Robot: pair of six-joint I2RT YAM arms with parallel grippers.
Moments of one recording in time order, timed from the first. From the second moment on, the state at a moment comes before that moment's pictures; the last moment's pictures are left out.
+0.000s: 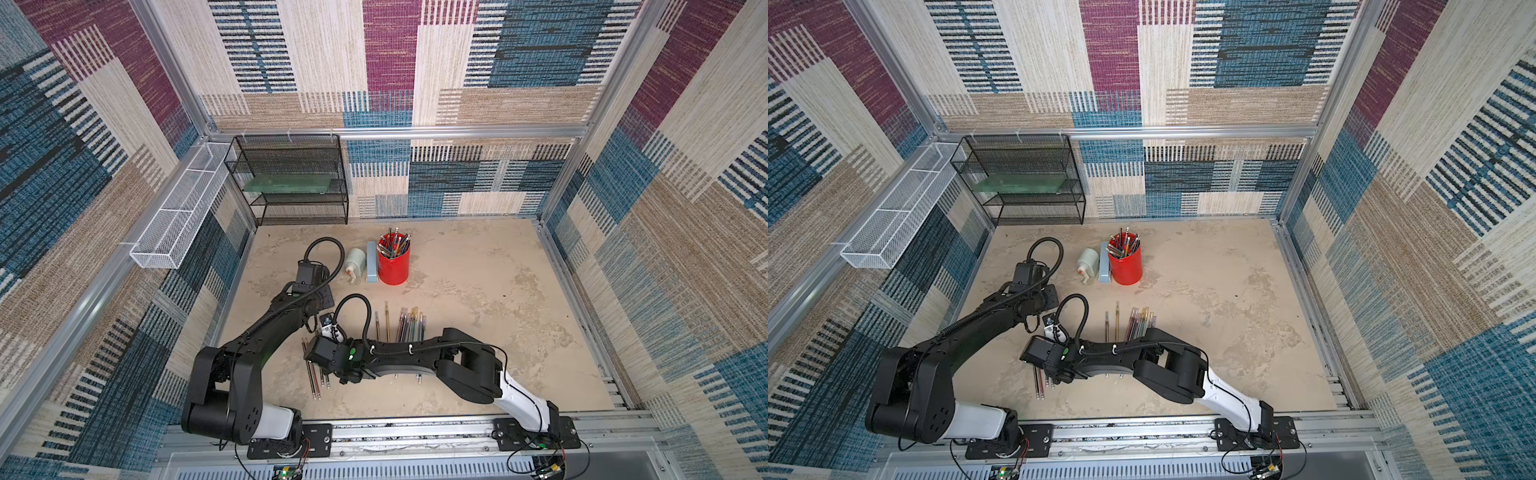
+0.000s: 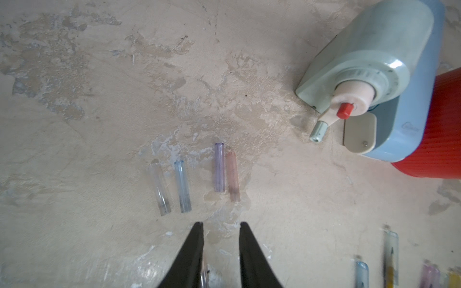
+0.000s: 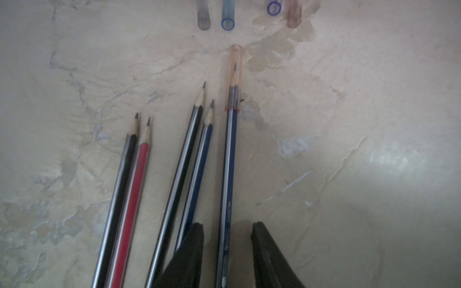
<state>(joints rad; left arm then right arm) -0.19 1.43 0.84 -0.34 -0.15 -0.42 1.29 2.35 1.77 -0.40 0.43 0.74</state>
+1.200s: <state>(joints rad) -0.14 1.03 0.72 -0.35 0.04 -0.54 1.27 2.04 1.37 -0.25 0.45 0.78</state>
